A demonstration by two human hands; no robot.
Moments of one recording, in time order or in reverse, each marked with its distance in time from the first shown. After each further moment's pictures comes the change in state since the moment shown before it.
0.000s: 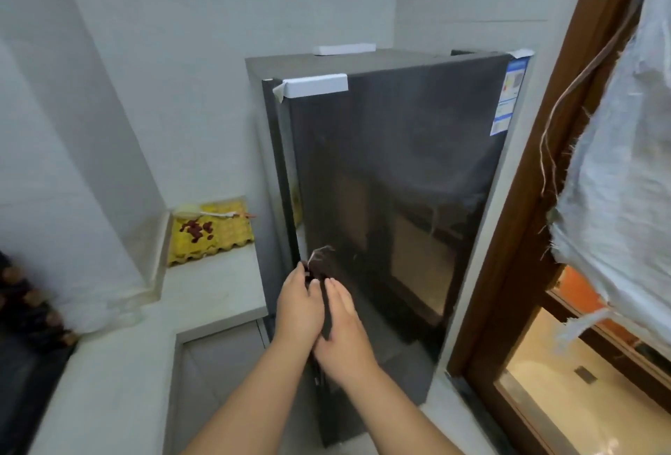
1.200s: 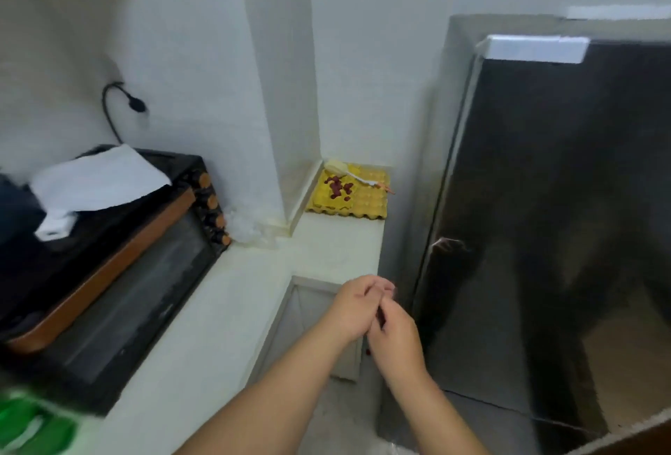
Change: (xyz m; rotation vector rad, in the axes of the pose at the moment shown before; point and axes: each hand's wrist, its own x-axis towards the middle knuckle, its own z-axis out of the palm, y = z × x) left_hand 0.042 -0.065 -0.059 -0.206 -0.037 -0.231; right_hand 0.086 0.000 0.094 0.094 -0.289 -0.158
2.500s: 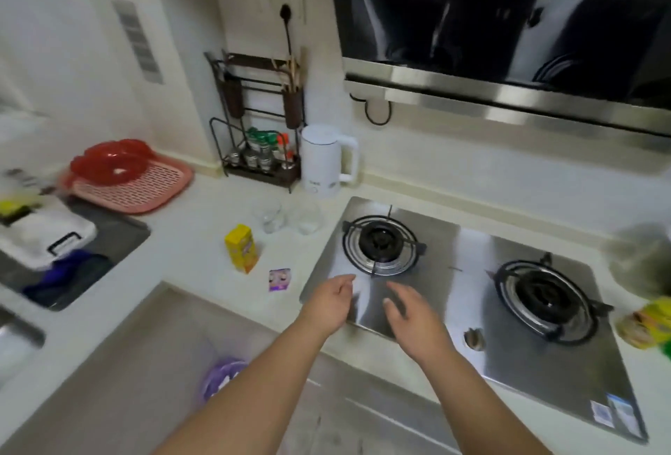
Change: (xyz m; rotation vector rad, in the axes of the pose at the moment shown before) left_hand -0.899 -0.301 -0.081 -0.254 1.530 -0.844; right_hand -0.697 -0.245 0.295 -0.213 -1.449 -1.091
